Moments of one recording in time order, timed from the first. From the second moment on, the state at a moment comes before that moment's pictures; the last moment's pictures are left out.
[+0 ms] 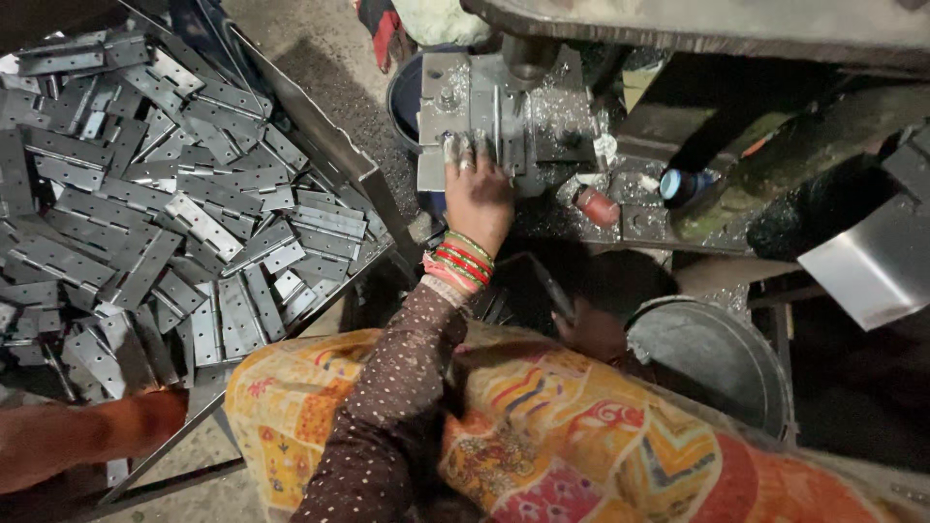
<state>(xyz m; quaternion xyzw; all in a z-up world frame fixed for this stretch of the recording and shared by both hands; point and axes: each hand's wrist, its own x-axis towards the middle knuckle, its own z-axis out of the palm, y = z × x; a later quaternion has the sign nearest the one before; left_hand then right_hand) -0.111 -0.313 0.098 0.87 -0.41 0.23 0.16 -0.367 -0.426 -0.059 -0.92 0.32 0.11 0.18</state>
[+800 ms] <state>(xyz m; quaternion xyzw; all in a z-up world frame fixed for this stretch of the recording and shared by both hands) -0.081 -0.330 0.098 0.85 -0.42 0.24 0.20 -0.362 -0.446 -0.034 -0.94 0.28 0.13 0.16</state>
